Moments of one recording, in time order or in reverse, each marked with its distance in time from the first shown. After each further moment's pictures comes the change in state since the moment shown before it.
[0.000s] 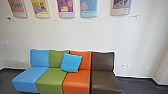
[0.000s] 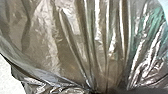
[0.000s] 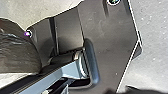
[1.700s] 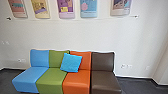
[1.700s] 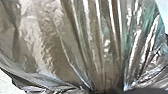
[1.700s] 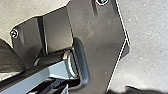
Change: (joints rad) left arm 0.086 -0.035 0.004 -0.008 -0.109 0.005; right arm -0.027 0.095 -0.180 -0.003 0.017 0.000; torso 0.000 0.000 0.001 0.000
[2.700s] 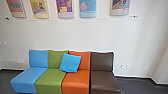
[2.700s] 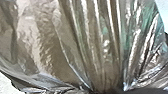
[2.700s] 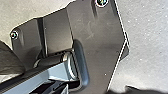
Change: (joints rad) left arm 0.000 -0.002 0.000 0.000 0.004 0.000; right arm 0.003 -0.001 0.000 -0.001 0.010 0.000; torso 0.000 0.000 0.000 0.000
